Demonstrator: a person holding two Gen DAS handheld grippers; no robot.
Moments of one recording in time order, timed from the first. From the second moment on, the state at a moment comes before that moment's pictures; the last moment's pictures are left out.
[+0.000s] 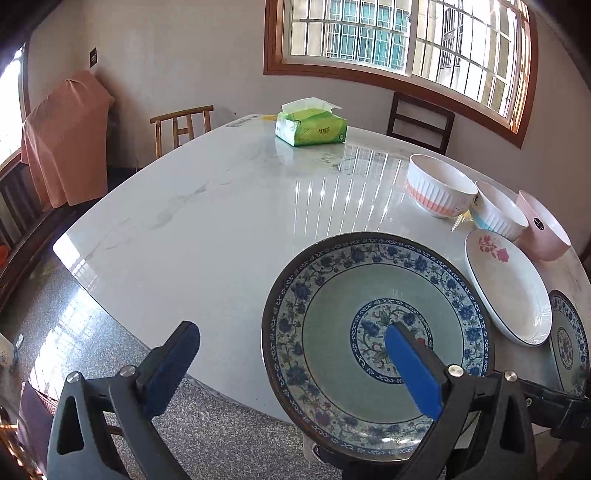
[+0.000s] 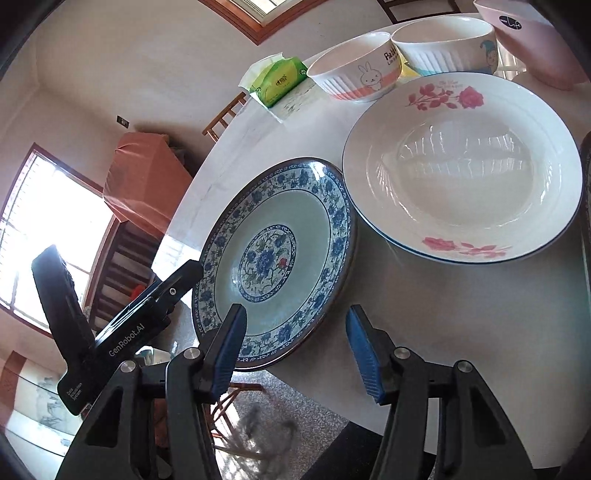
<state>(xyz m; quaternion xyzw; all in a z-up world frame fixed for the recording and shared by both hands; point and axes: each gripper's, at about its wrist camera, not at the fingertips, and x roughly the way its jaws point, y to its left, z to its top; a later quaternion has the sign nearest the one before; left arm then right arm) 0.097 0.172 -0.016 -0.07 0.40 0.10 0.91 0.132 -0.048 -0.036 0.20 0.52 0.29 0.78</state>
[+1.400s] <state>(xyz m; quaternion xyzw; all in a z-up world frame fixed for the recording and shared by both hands) 0.131 0.237 -0.040 -0.14 0.43 0.11 0.88 0.168 -0.005 -0.042 0.13 0.49 0.27 0.82</state>
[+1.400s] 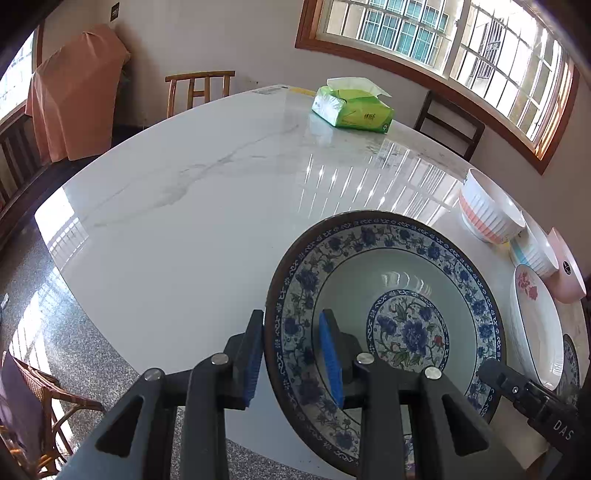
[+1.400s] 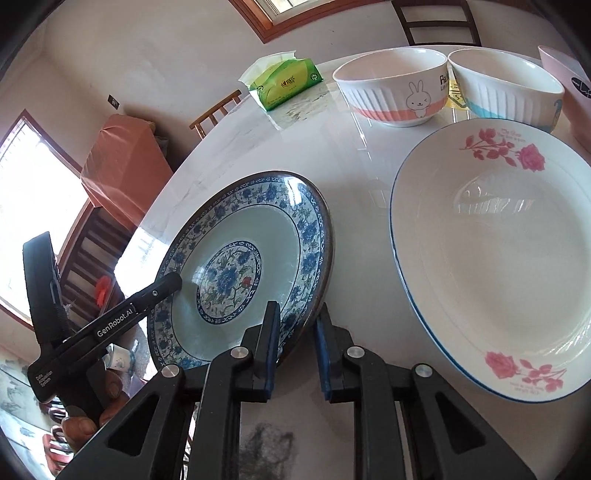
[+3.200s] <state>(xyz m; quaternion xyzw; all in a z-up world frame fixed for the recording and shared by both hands) 0.132 -0.062 -0.033 -0.18 0.53 -0.19 0.81 0.112 -0.385 -0.027 0.26 0.42 0.12 0.86</state>
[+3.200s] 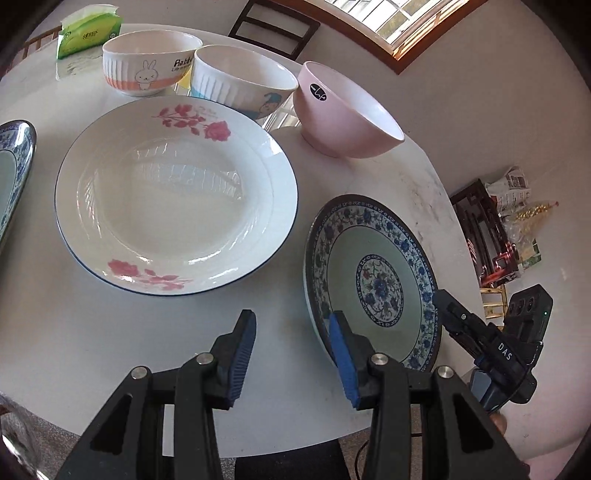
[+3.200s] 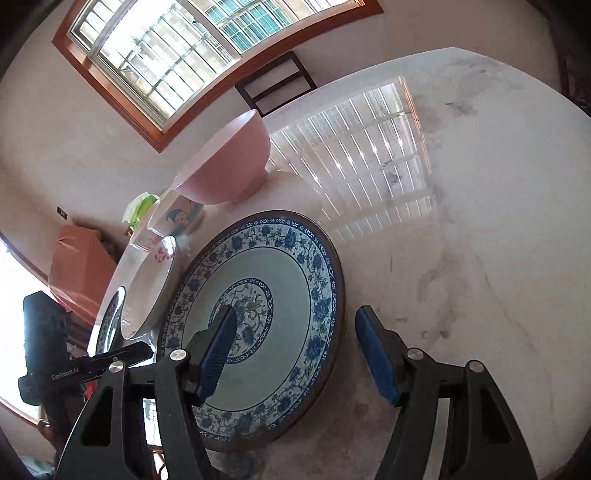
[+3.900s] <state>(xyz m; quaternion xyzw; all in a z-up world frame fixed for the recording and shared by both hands) 0.143 -0.122 -0.037 -0.05 0.50 -0.16 0.85 0.102 -0.369 -0.032 0.21 0.40 0.08 0.89</state>
